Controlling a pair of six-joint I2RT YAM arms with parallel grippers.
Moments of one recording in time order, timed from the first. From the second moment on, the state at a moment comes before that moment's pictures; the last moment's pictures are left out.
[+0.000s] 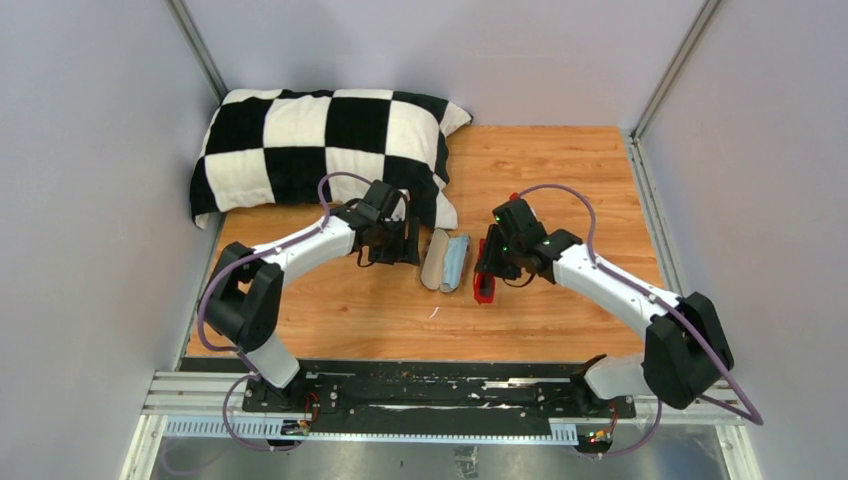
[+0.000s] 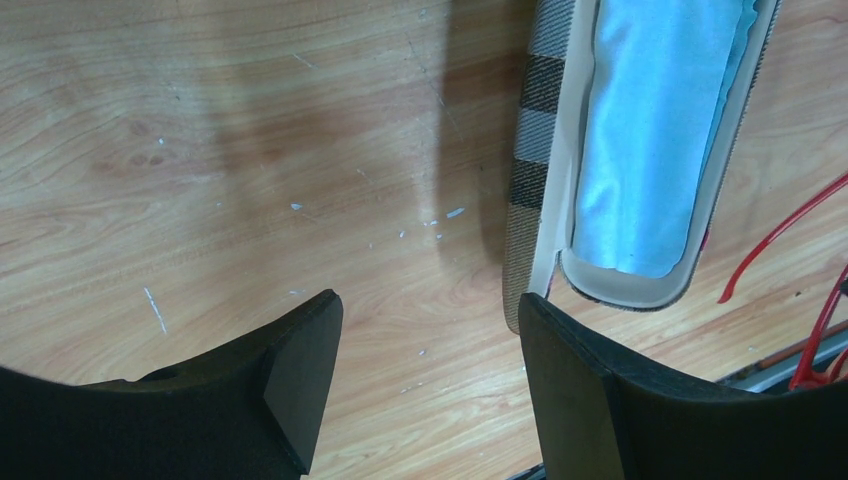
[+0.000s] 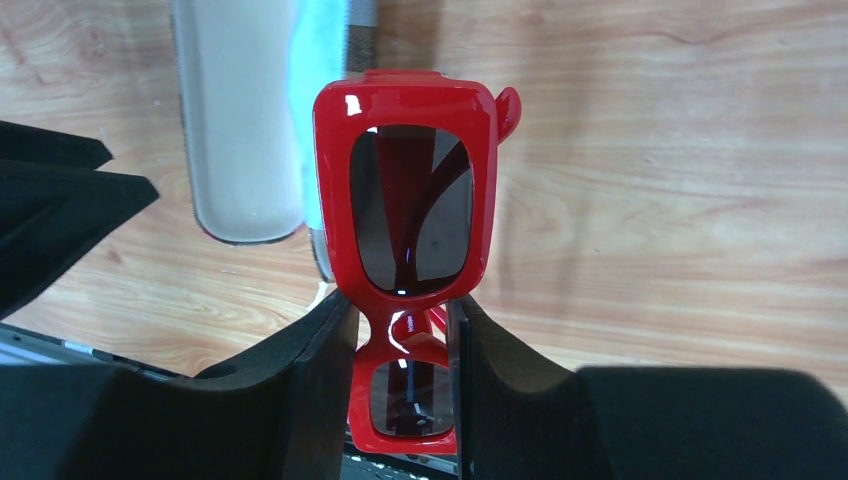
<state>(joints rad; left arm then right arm) -0.55 1.64 1.08 -0.46 0.15 -0.46 0.58 1.31 0.88 -0.51 0.01 0.74</state>
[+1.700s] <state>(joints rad) -0.54 1.77 1.13 -0.39 0.15 -0.49 0.68 1.77 1.19 -0.56 0.09 0.82</state>
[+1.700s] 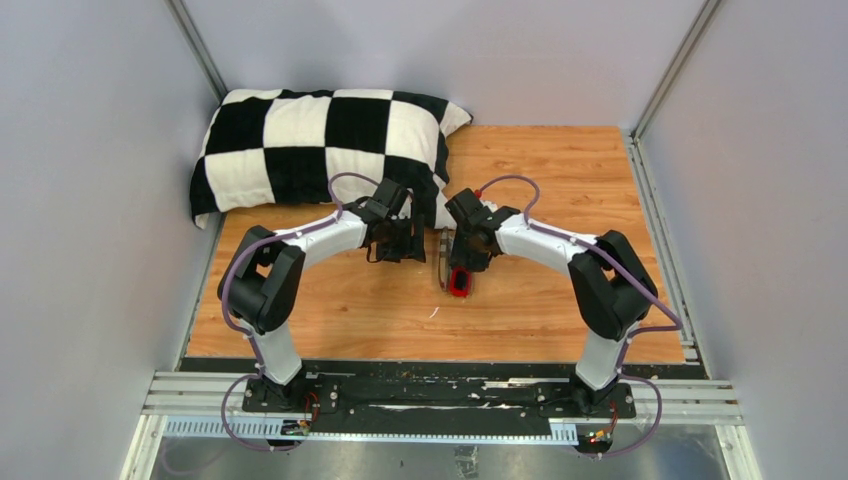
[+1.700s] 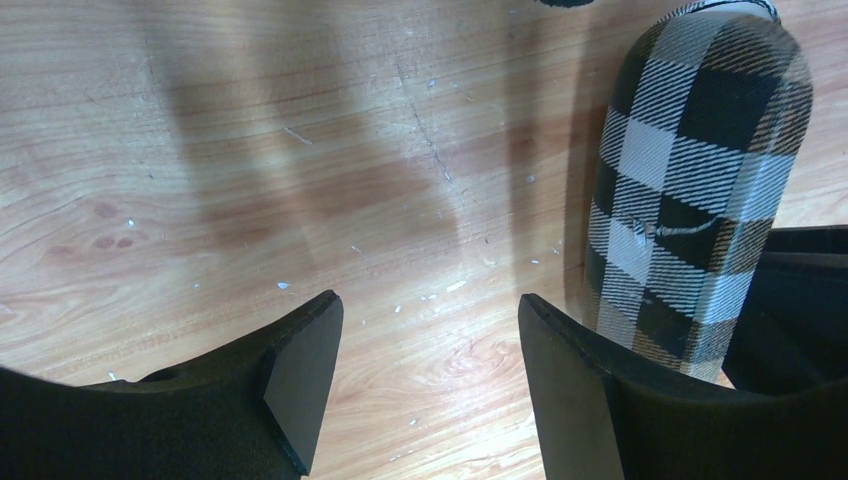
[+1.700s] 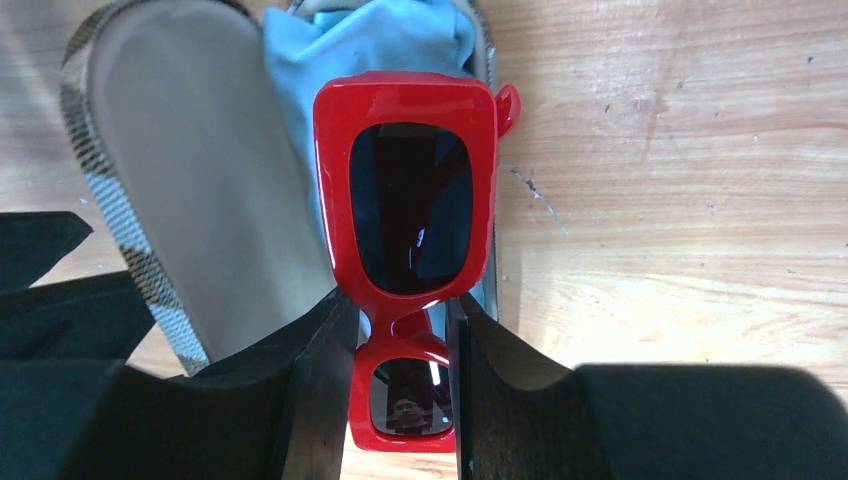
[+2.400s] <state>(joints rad) -0.55 1.77 1.15 -0.40 0.20 -0.48 0.68 1.87 1.30 -0.58 0.11 0.72</state>
